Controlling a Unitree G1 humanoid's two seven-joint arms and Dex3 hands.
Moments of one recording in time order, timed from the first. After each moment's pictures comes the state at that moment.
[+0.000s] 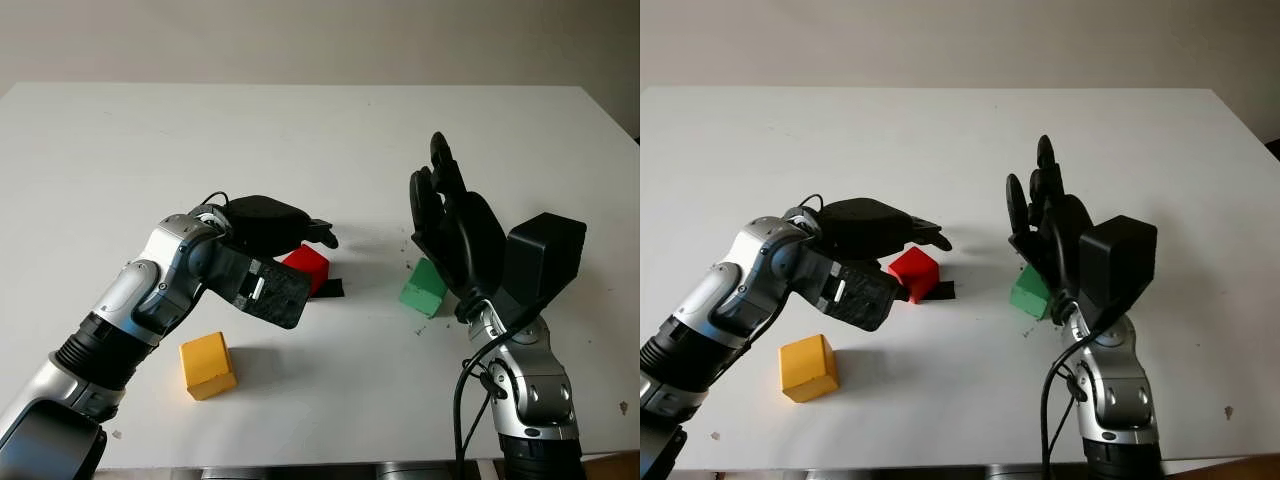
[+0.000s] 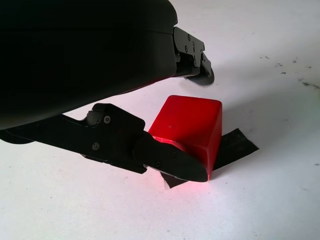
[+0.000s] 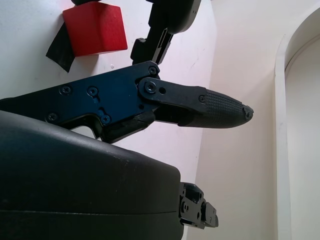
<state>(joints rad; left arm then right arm) -0.67 0.53 -0.42 0.08 0.71 -0.04 -0.72 -0.21 -0.10 -0.04 -0.23 0.08 0.35 0.10</state>
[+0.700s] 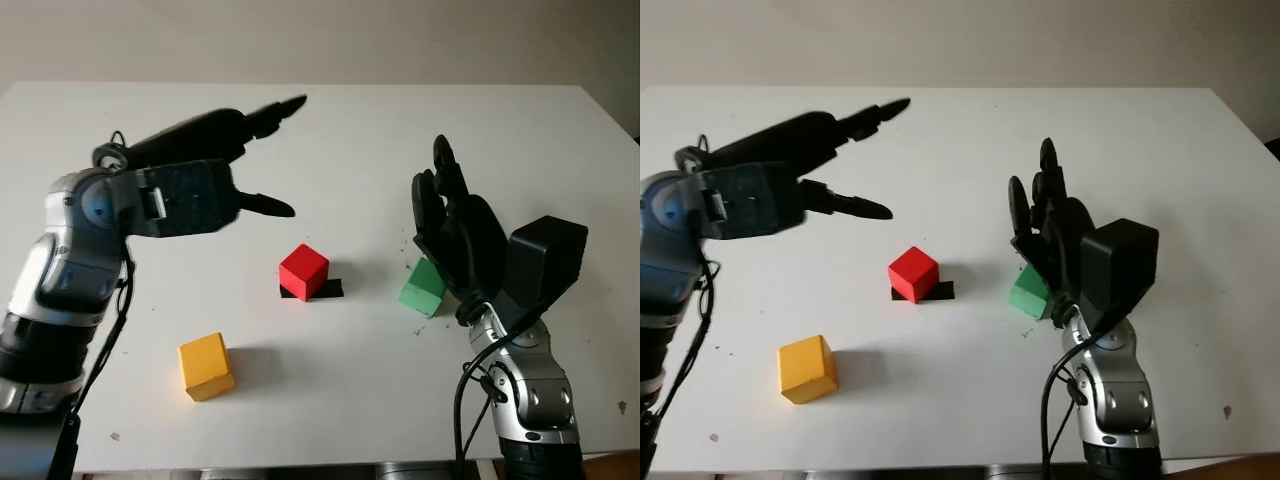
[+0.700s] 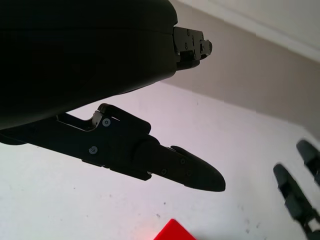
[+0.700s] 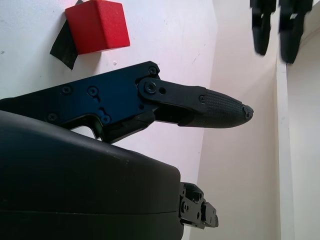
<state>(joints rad) -0.58 0.60 0.03 -0.18 0.32 0.23 -0.63 -0.19 -0.10 -0.04 -0.24 0.09 0.36 0.10</state>
